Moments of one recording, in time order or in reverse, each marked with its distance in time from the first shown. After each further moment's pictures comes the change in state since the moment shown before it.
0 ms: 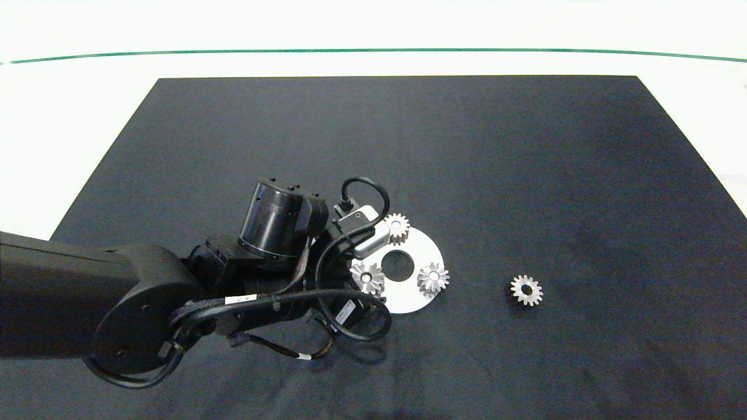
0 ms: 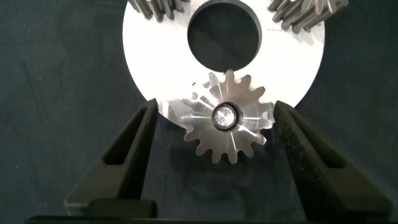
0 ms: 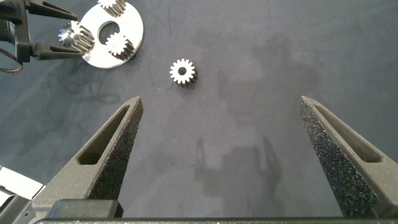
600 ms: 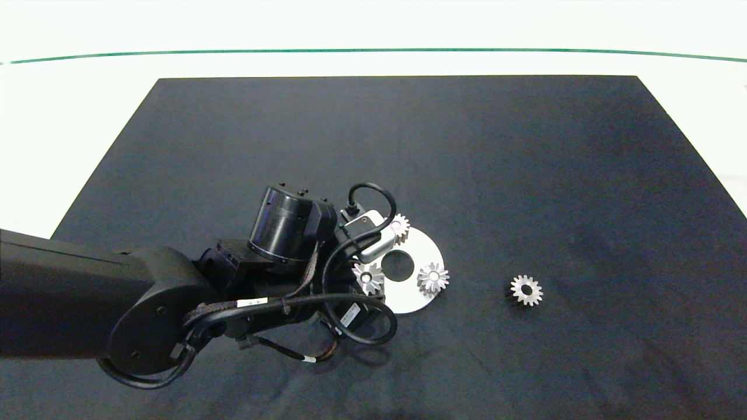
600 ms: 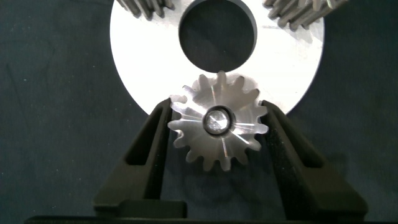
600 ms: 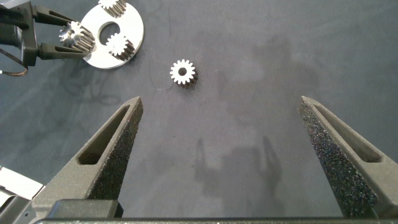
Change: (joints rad) left arm -0.011 0.021 -0.006 -0.001 0.012 0.000; right arm 0.000 -0.001 0.000 -0.004 0.000 0.000
